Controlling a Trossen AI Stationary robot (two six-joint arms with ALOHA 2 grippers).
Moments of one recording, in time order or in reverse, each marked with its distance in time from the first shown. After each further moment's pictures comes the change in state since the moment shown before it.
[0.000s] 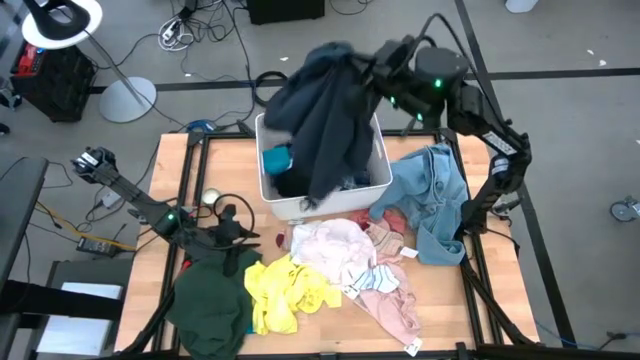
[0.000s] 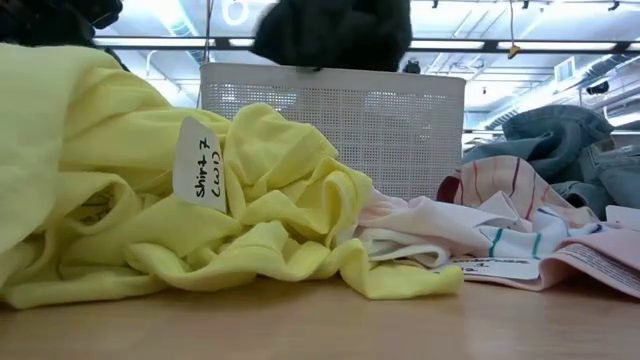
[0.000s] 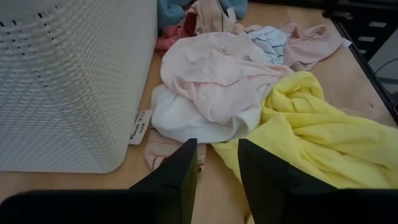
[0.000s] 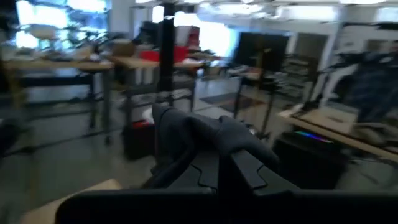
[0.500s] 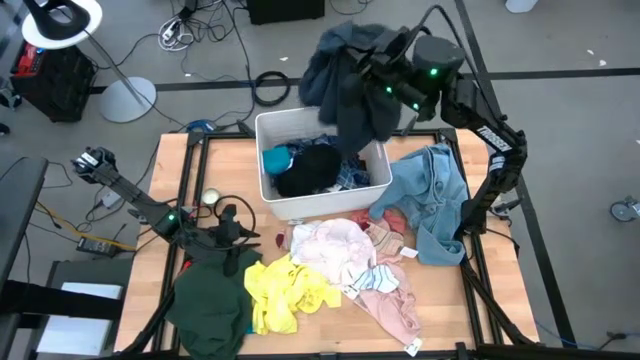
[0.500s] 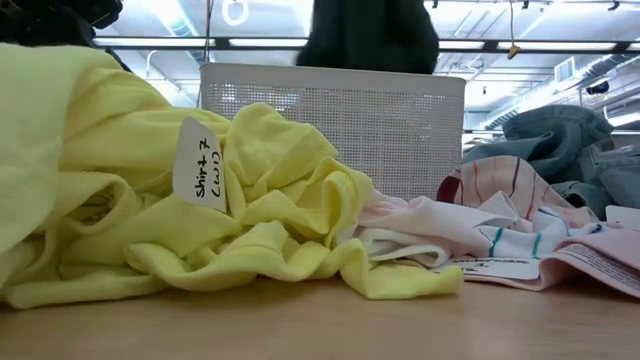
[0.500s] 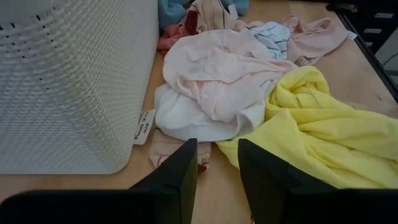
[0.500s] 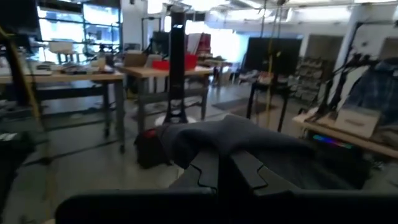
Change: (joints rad) left arm 0.000 0.006 0.000 -0.003 -0.009 0.028; right arm -0.052 0.017 -0.001 0.040 -0.111 0.039
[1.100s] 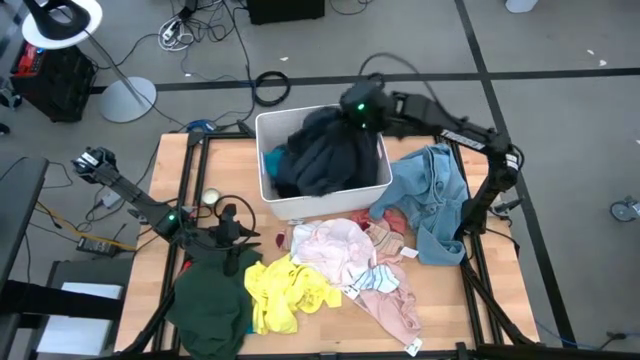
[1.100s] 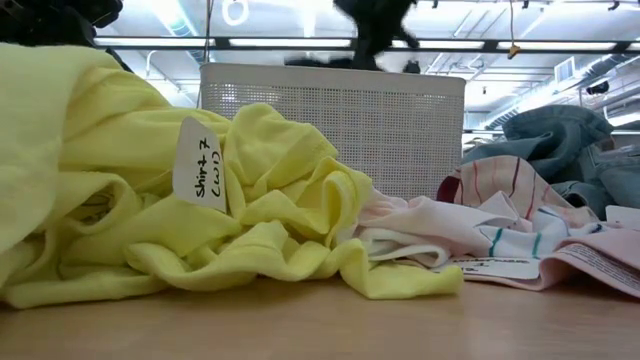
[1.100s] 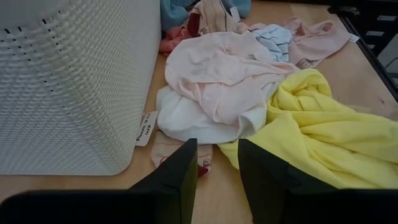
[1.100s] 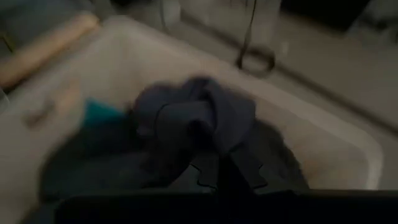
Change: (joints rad) left arm 0.000 0.000 0.000 0.004 -0.011 -0.001; right arm -0.090 0.001 -0.456 -0.349 -0.124 0.458
